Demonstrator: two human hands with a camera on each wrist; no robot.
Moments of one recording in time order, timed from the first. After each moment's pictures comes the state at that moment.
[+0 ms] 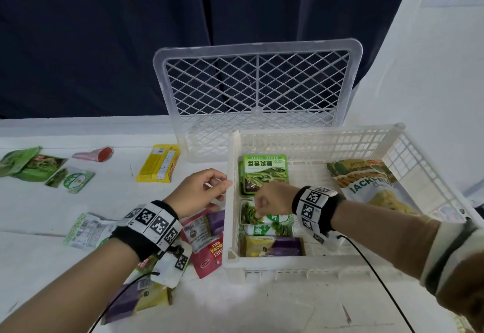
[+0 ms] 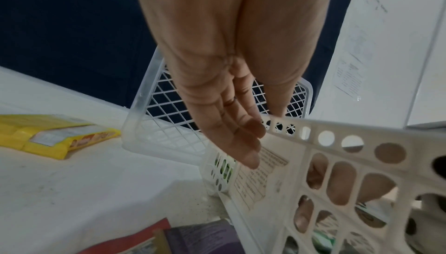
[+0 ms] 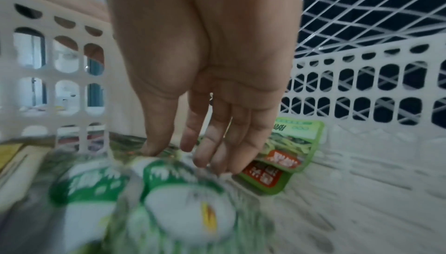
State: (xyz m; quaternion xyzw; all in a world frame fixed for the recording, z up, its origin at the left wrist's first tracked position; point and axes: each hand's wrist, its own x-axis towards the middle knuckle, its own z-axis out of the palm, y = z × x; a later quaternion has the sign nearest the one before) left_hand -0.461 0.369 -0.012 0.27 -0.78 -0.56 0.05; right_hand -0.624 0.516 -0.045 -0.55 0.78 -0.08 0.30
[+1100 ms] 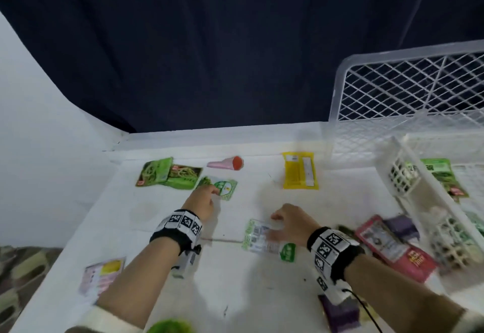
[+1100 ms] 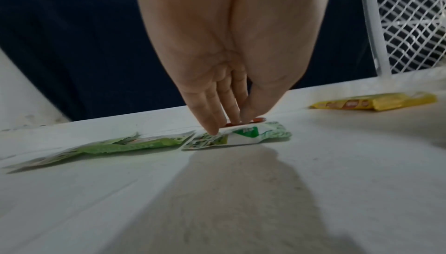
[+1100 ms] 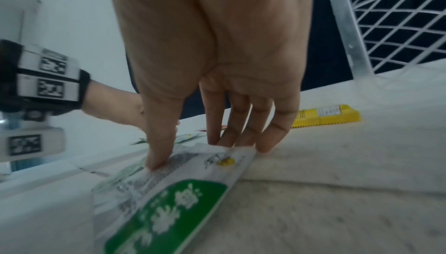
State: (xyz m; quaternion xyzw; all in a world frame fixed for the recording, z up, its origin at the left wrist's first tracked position) left_hand -0.221 0.024 -0.062 0.32 -0.92 -0.22 -0.01; right_hand -0.358 0.248 -0.070 -0.43 0.84 -0.16 0.28
